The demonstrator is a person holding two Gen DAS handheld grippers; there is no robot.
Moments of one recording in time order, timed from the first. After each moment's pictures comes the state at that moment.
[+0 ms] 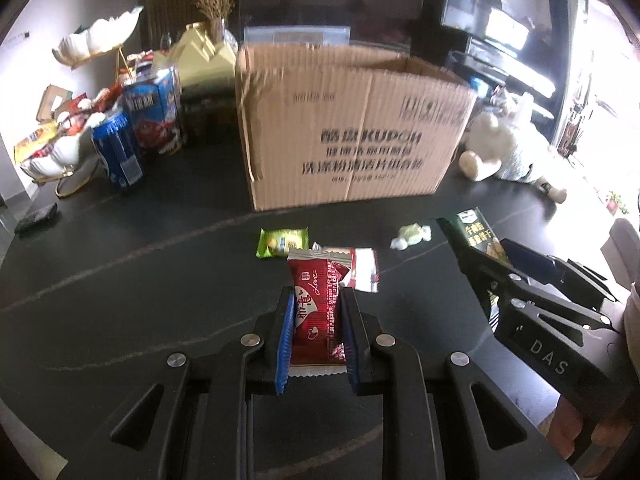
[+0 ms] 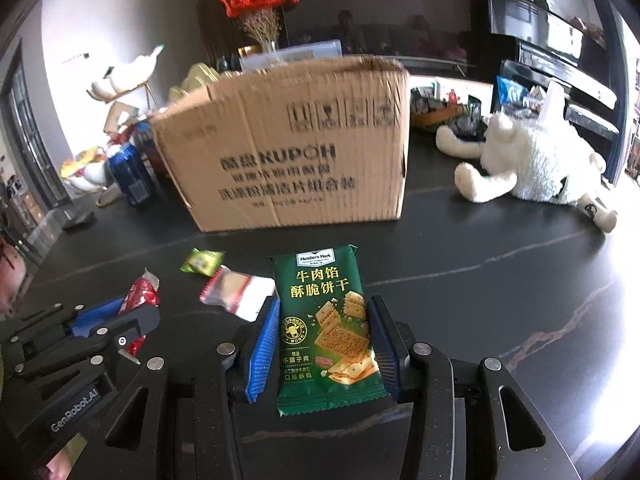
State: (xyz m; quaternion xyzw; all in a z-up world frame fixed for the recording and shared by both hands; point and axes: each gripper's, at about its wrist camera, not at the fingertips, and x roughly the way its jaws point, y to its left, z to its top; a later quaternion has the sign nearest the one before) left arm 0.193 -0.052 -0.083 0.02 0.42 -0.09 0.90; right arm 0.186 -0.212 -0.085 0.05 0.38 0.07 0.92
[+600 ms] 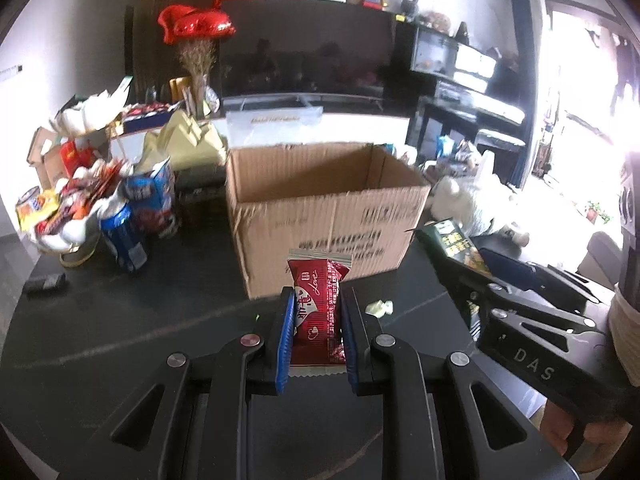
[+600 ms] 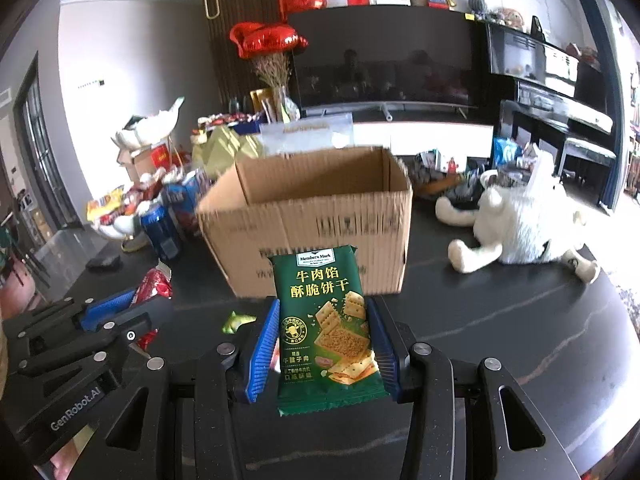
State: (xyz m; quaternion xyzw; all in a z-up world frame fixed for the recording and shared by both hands) left arm 0.189 -0.055 0.004 0.02 0.34 -0.13 0.93; right arm 0.182 -0.214 -0.004 0.06 0.32 0.07 0.94
